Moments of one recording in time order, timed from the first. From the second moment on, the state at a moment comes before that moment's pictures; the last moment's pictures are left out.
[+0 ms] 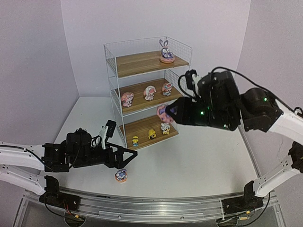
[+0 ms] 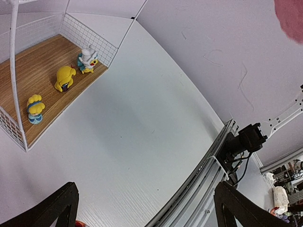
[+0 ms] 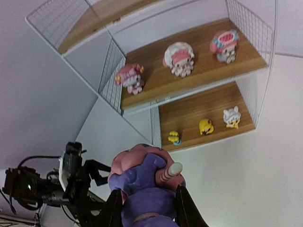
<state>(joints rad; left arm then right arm) -1.20 0.99 0.54 0.10 -0.14 -0.67 1.28 1.38 1.59 -0.79 0.54 0.82</state>
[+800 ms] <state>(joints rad) -1.20 0.97 0.54 0.09 -0.19 -0.67 1.05 1.90 2.46 -0.91 0.63 0.47</state>
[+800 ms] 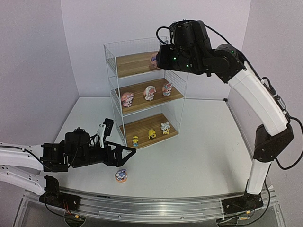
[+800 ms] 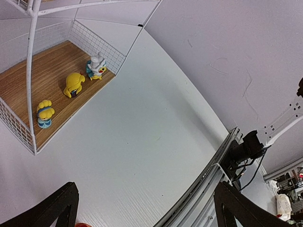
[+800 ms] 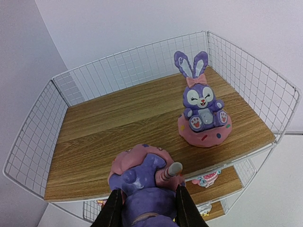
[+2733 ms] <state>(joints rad) -1.20 0.98 0.51 0.10 -0.21 -0.69 0.95 2.08 2.59 -0.75 0.44 0.36</state>
